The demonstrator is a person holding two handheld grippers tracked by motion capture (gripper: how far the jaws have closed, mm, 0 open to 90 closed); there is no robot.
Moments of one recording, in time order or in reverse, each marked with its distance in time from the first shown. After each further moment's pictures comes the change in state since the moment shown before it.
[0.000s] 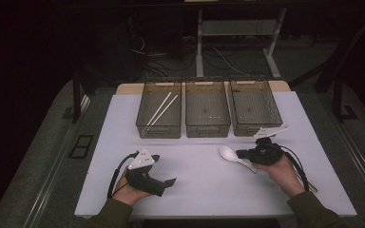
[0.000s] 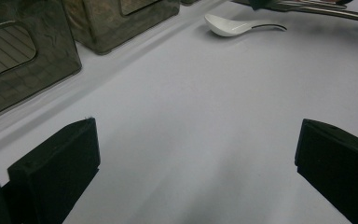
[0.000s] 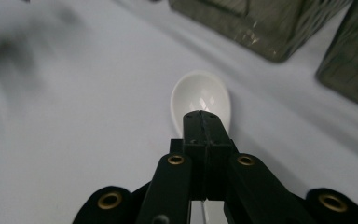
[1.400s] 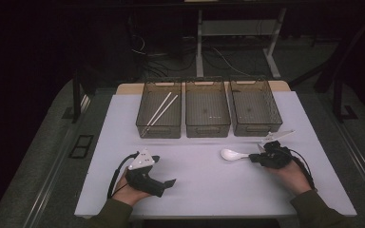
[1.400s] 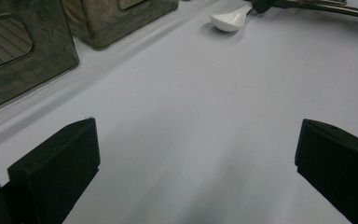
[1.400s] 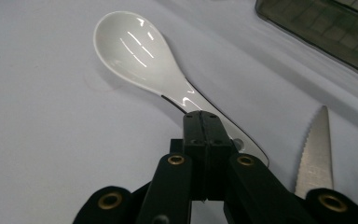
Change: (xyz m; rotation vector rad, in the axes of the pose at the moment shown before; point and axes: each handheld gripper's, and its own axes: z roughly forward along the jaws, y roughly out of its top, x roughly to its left) left arm 0.000 -0.002 0.001 0.013 -0.005 -0.004; right arm -0.022 -0.020 -0.012 0.094 -0.139 0.015
